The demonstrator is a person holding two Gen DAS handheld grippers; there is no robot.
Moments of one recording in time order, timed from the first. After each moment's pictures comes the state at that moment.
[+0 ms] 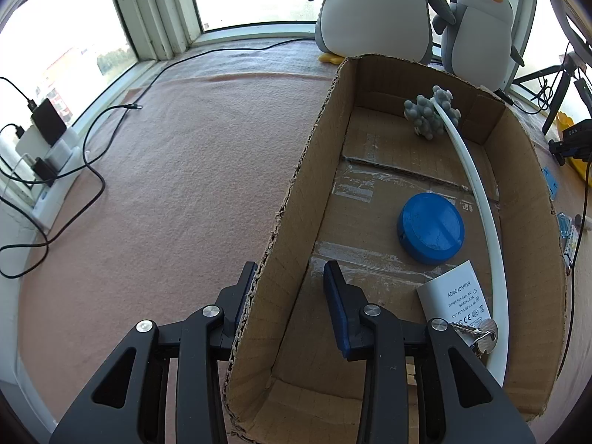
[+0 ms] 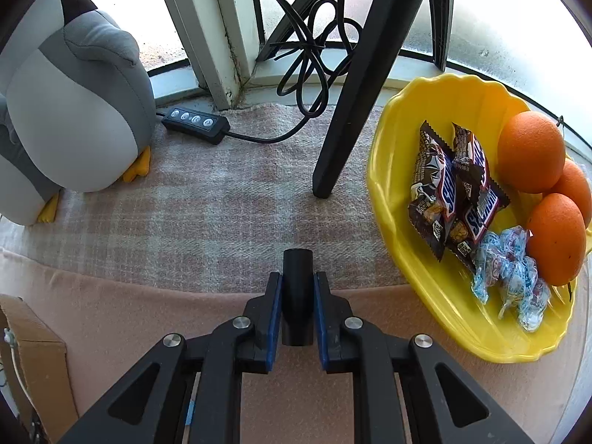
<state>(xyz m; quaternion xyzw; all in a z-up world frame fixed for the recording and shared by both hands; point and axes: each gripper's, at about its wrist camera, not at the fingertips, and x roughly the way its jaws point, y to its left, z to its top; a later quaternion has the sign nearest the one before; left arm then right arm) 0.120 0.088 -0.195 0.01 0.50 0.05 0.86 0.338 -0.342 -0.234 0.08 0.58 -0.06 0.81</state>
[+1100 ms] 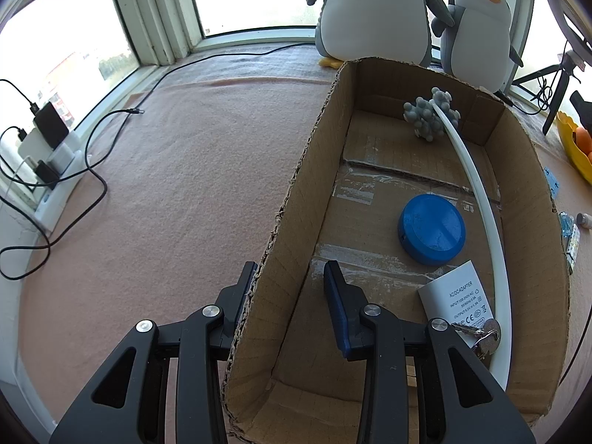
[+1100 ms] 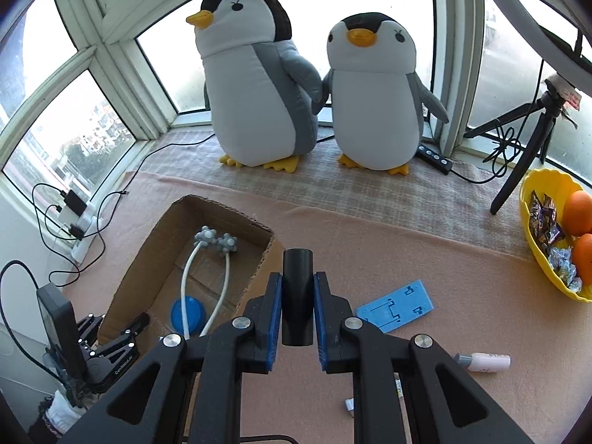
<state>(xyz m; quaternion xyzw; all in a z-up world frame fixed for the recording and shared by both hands) 0.118 0.086 -0.194 0.02 0.50 0.05 0.87 0.202 -0.182 -0.111 0.05 0.48 0.17 0.86</state>
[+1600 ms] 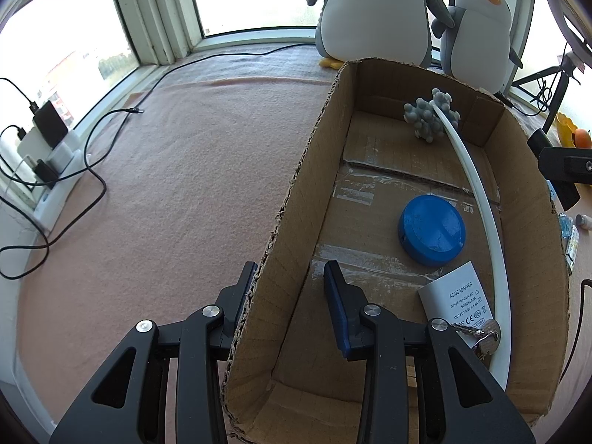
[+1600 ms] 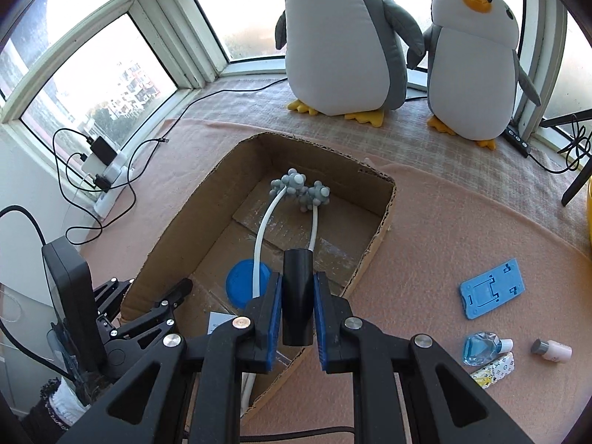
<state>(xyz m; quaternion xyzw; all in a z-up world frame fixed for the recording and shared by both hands) 0.119 0.087 -0.193 0.01 0.50 0.05 0.87 0.185 -0.100 -0.144 0.02 0.52 0.23 0.82</state>
